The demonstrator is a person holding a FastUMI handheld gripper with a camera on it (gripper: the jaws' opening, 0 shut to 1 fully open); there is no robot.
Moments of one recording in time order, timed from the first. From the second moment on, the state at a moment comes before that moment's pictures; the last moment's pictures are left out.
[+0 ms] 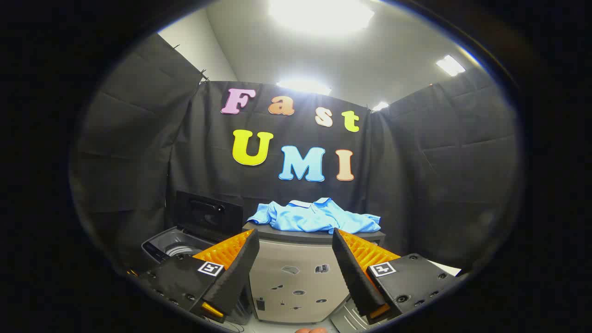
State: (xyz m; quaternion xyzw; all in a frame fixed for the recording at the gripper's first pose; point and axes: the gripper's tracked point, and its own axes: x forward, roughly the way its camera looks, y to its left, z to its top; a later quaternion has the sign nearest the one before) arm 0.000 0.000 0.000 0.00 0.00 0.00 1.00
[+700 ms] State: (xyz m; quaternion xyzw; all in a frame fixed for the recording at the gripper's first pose) arm 0.010 -0.002 -0.003 0.00 0.00 0.00 1.00
